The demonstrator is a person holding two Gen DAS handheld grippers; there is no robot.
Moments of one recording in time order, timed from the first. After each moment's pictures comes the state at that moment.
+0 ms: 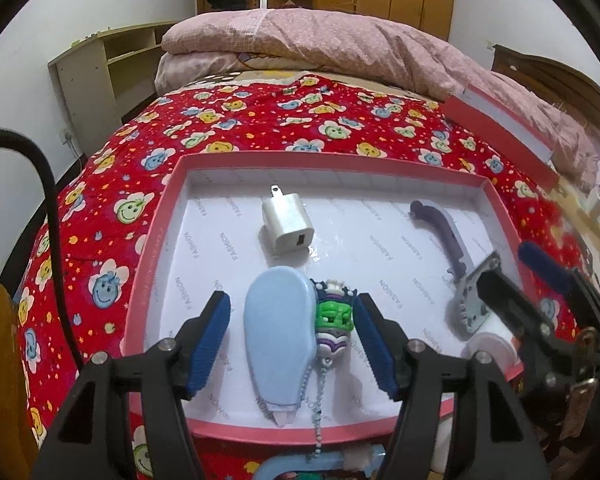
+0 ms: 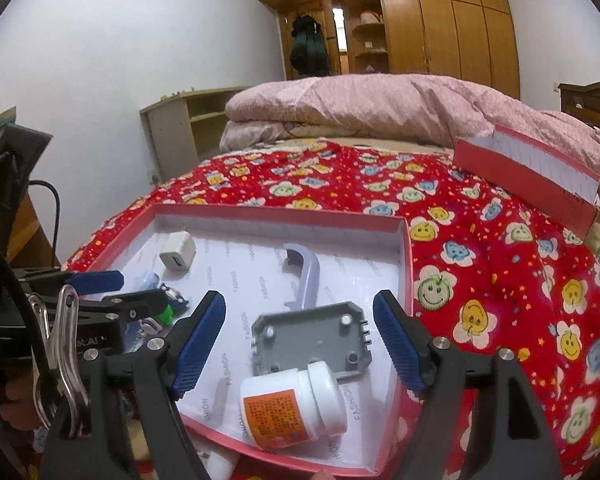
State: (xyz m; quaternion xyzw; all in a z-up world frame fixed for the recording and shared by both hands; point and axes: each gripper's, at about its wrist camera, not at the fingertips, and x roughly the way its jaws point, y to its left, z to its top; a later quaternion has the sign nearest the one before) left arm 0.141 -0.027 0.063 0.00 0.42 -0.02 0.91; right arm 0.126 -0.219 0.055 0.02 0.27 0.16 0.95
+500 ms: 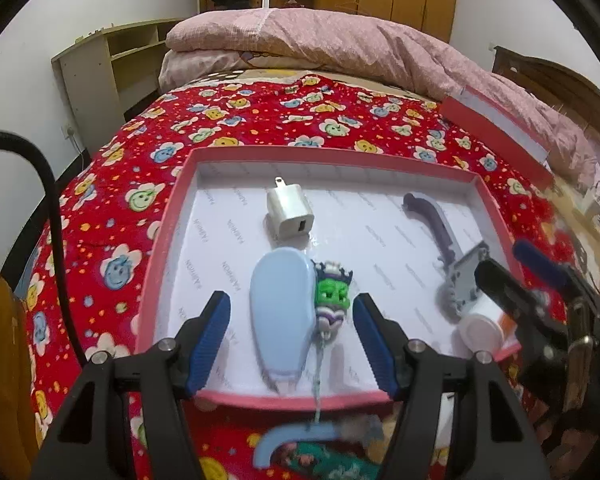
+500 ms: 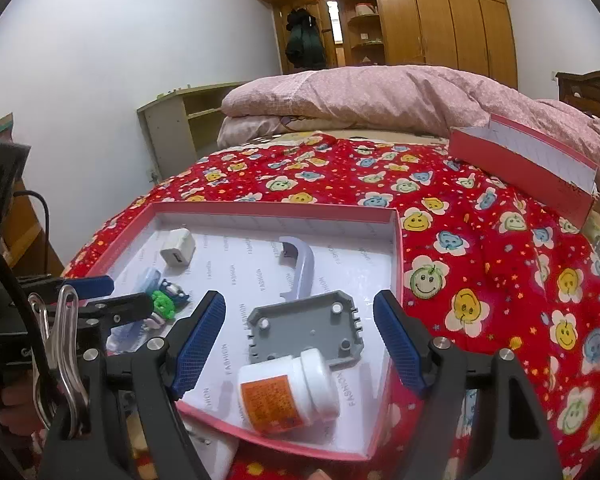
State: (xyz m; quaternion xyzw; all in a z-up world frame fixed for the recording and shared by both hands) left arm 0.121 -0.023 0.071 -0.01 0.42 -0.02 0.91; right arm 0.123 -0.226 0.059 0.03 0.29 0.16 0.94
